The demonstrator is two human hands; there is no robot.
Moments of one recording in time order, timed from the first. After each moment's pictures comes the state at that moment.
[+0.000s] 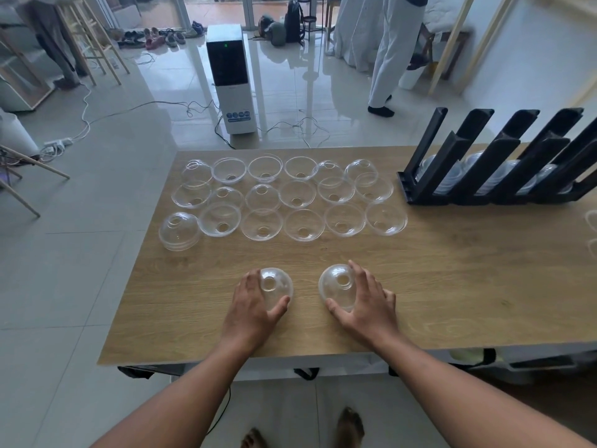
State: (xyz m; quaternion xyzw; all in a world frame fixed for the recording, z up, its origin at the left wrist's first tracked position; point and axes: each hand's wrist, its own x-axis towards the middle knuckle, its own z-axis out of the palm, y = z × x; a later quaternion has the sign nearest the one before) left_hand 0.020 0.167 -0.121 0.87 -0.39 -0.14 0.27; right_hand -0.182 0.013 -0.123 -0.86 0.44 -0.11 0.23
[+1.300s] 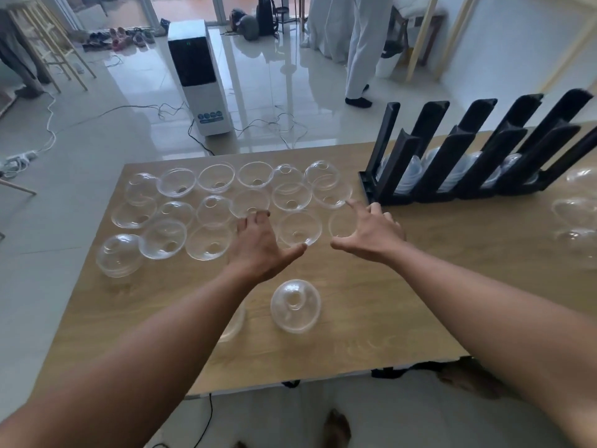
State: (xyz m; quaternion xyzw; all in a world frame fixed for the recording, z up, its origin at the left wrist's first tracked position) left_hand 0.003 -0.016 -0.043 0.87 -0.45 -0.09 0.16; right_hand -0.181 -0.170 -0.040 -0.84 0.50 0.02 0.21
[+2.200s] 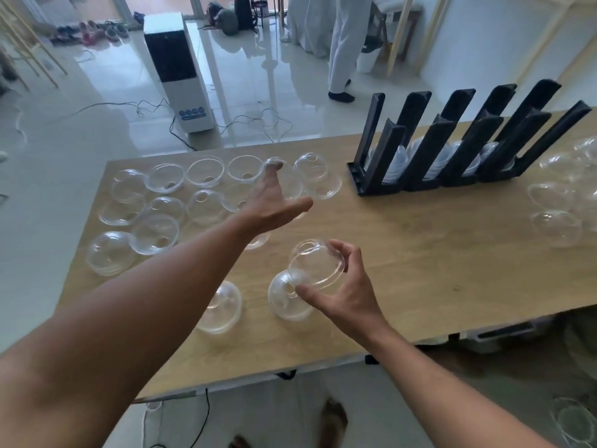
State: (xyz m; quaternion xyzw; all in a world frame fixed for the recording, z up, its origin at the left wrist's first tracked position) left_hand 0.019 -0.064 -0.004 0.79 -0.46 -0.25 0.32; right_hand -0.215 -0.017 -0.052 -0.72 0.41 -0.27 0.50
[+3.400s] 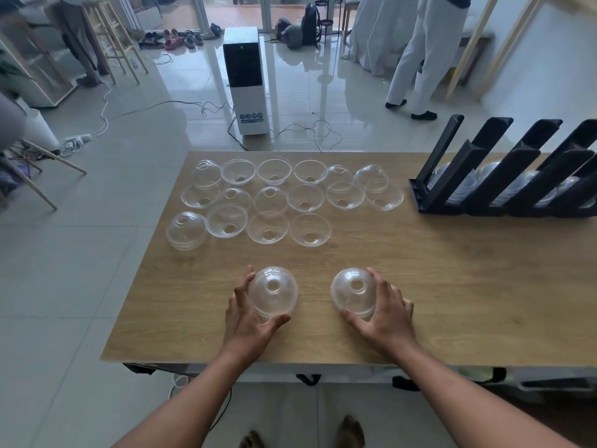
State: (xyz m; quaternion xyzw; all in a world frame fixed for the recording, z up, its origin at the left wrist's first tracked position) left_hand 0.013 0.184 -0.123 0.84 -0.34 -0.16 0.40; right_hand -0.203 -0.009 -0.133 -0.86 0.43 -0.13 0.26
